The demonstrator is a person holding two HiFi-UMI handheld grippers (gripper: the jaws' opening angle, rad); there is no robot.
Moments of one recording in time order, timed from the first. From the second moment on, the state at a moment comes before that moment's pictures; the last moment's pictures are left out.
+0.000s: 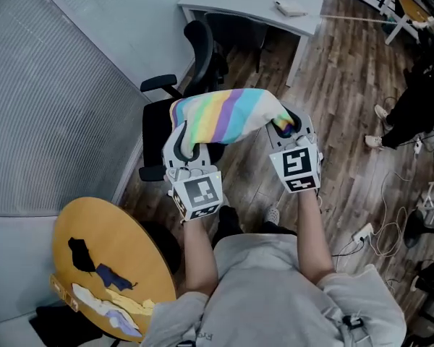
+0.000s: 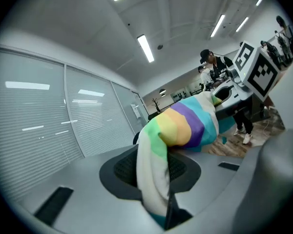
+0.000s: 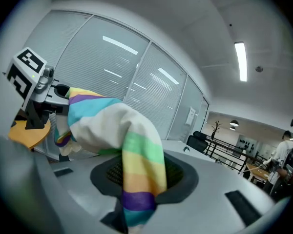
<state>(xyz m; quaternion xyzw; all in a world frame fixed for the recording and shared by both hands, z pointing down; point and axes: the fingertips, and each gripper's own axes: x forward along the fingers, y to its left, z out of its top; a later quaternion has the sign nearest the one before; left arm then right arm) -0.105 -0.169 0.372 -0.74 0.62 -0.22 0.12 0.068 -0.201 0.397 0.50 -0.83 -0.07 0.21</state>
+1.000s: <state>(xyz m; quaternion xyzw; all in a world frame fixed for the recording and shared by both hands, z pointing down) -0.064 -0.067 0.579 -0.73 0.64 -0.18 -0.18 0.102 -0.107 0.593 0.44 -0.86 0.10 0.24</state>
